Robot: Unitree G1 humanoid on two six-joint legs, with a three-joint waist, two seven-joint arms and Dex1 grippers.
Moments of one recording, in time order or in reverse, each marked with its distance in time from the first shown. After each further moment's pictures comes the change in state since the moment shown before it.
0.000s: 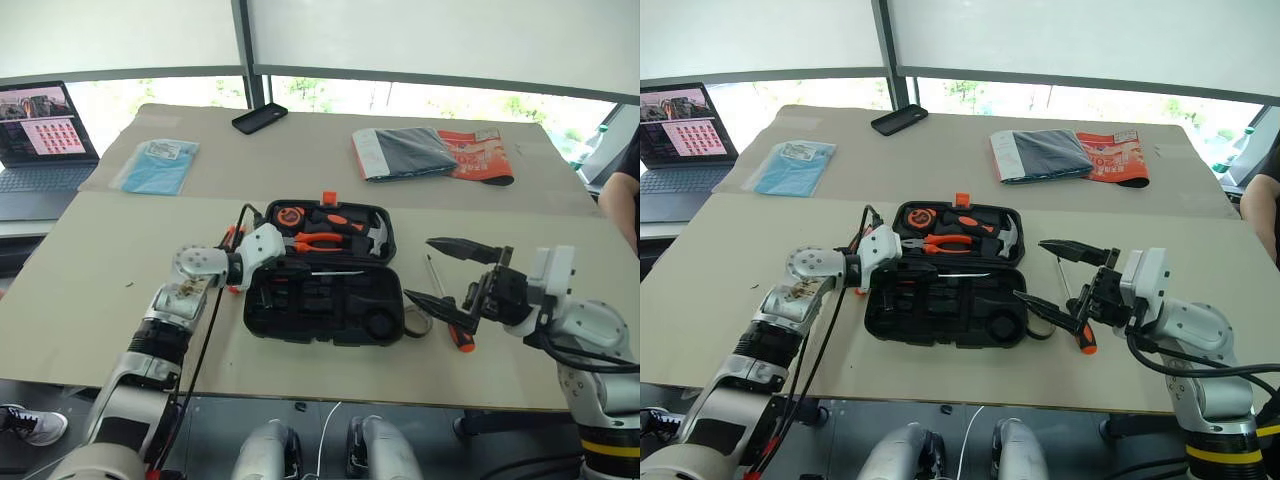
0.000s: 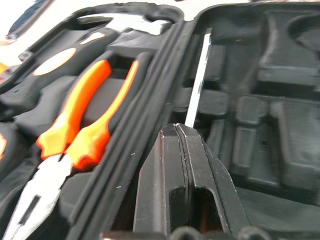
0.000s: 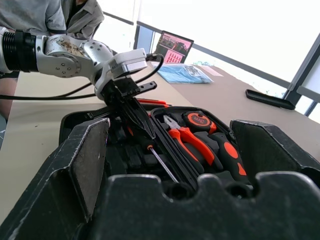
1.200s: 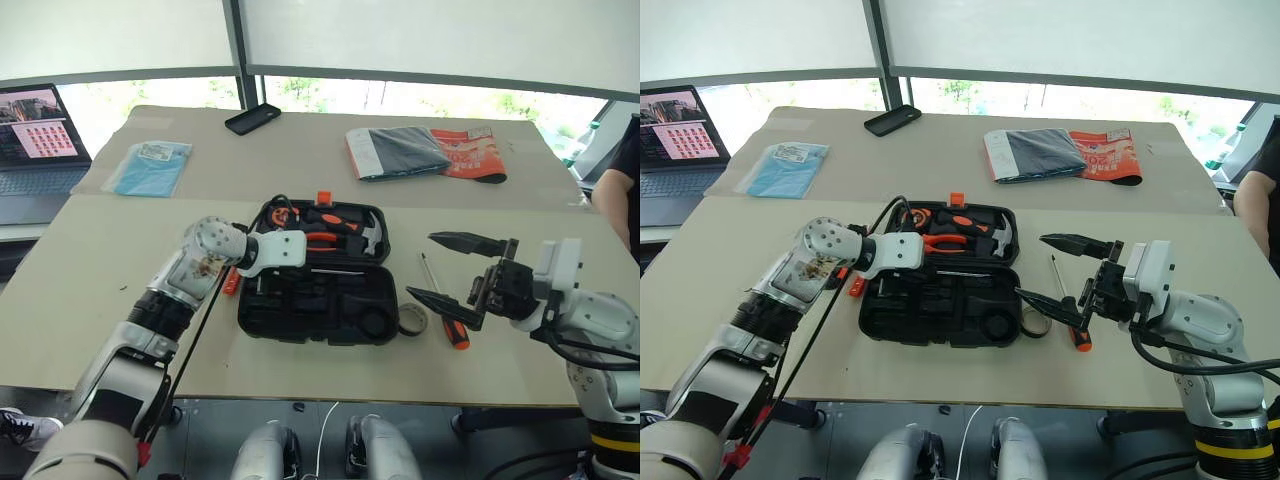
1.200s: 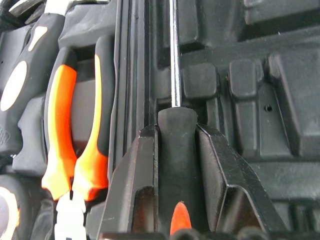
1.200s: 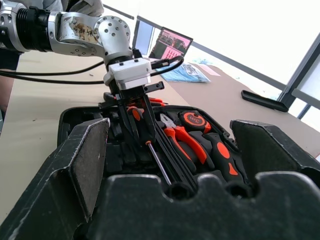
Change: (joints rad) left arm -0.163 0.104 -0.192 -0.064 0.256 0.005 -0.125; right arm -0.031 -0.047 -0.001 -0.017 0.011 0.015 -0.001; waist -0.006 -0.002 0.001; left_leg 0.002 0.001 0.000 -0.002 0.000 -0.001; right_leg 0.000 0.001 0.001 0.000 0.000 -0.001
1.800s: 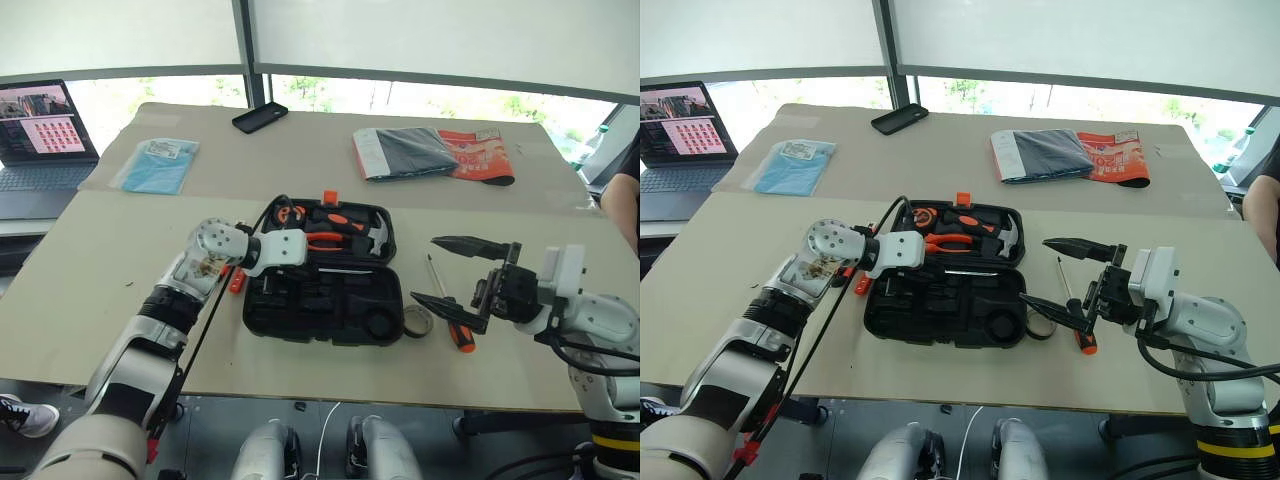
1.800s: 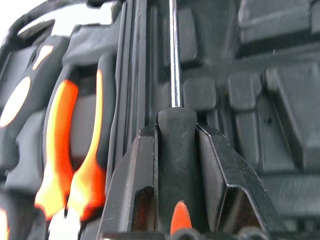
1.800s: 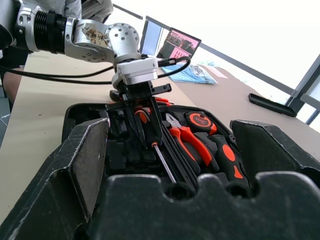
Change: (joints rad) left arm -0.043 -0.081 0.022 0.205 -0.074 -0.200 -0.018; right arm 0.008 -0.008 -0.003 0.035 -0.002 -0.053 0.041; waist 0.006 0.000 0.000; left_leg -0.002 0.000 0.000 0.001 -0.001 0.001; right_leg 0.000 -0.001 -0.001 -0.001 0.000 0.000
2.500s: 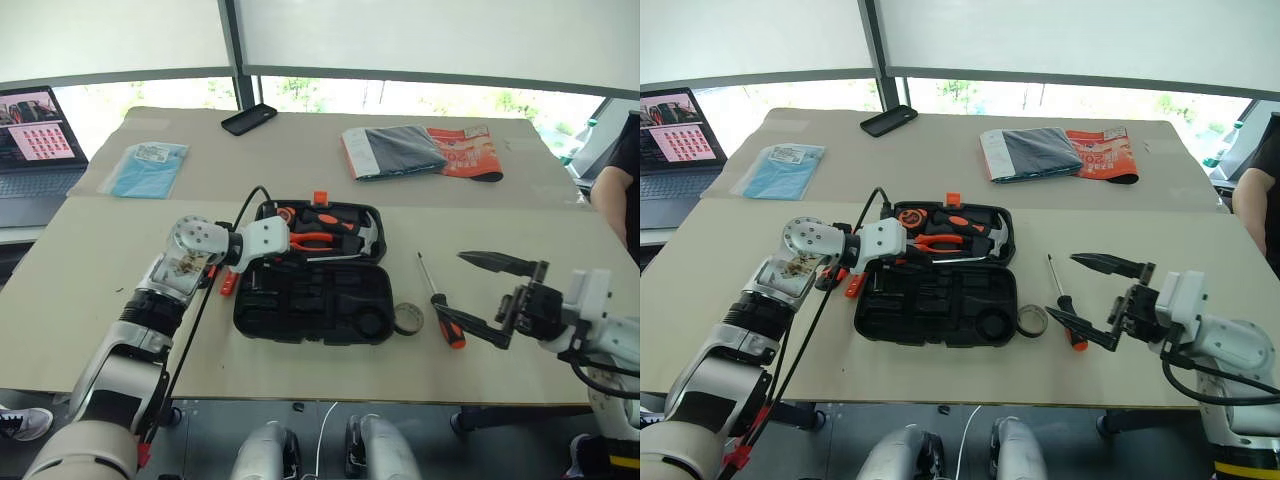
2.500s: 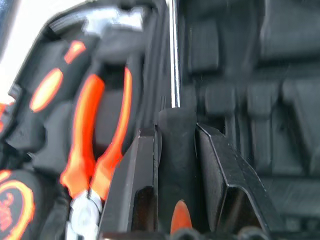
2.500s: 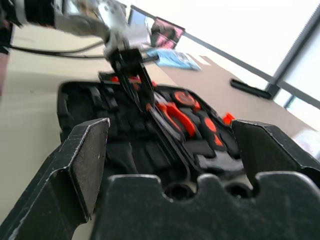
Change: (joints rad) left arm 0.031 0.059 0.038 -0.012 -0.053 0.033 0.023; right arm 0.061 -0.007 -0.054 0.061 0.003 -0.108 0.067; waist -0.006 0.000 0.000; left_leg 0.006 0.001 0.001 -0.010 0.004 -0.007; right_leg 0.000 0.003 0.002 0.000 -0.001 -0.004
